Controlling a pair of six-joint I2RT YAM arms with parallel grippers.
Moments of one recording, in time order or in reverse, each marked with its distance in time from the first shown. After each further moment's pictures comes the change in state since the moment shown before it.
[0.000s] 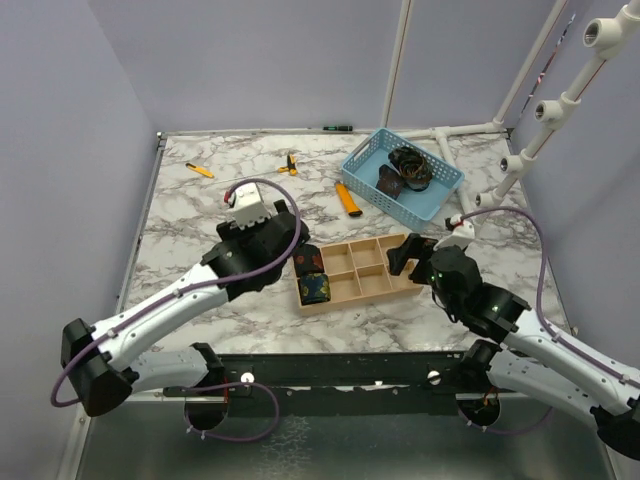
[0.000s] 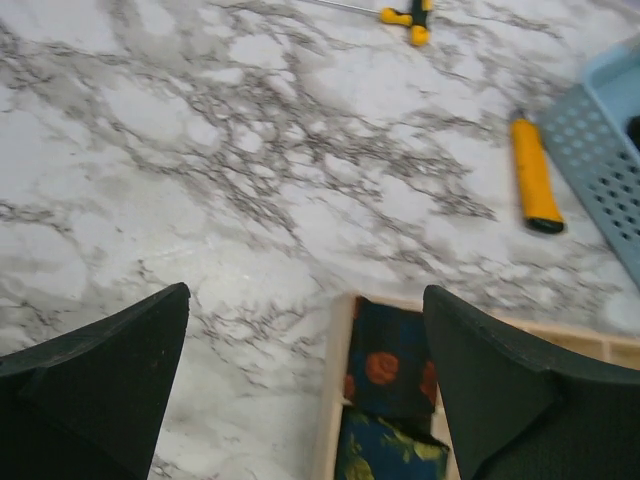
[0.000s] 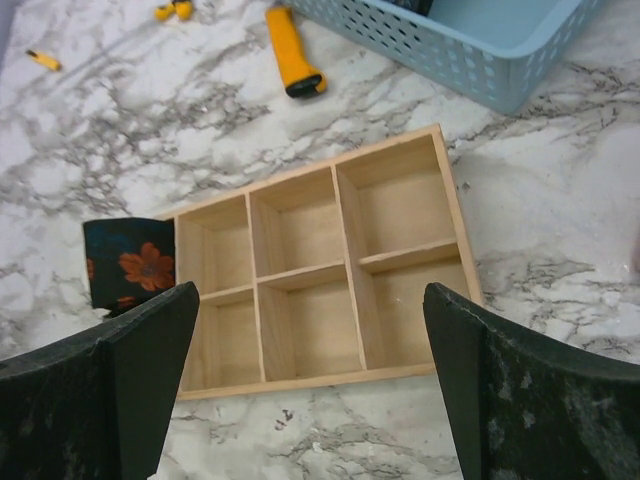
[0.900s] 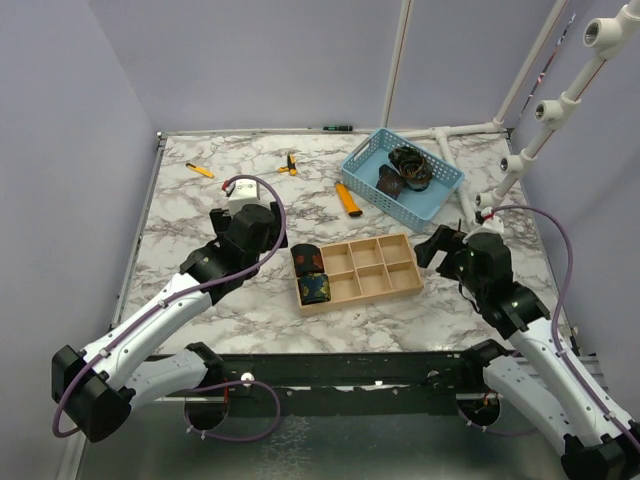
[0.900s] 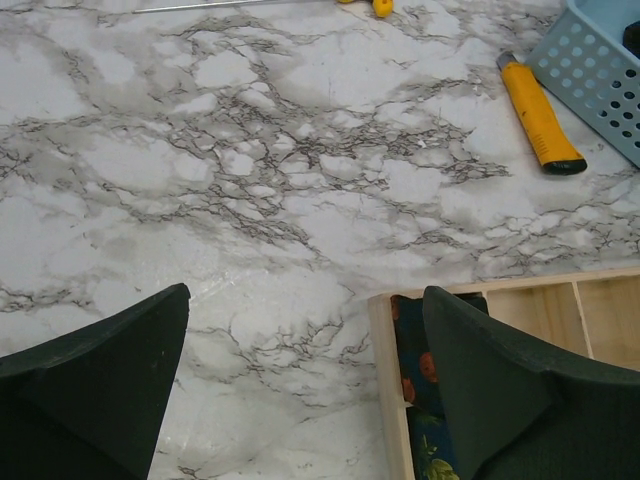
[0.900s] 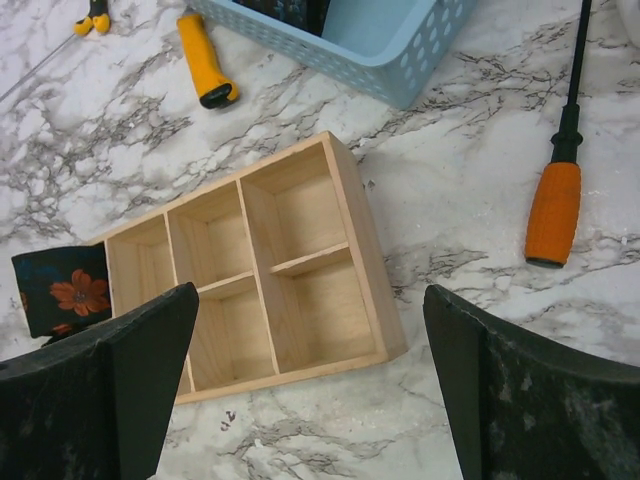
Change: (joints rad) left arm 0.274 -0.067 -0.133 0.269 0.332 0.502; right arm -0.433 -0.029 -0.001 -0.123 -0.362 -0.115
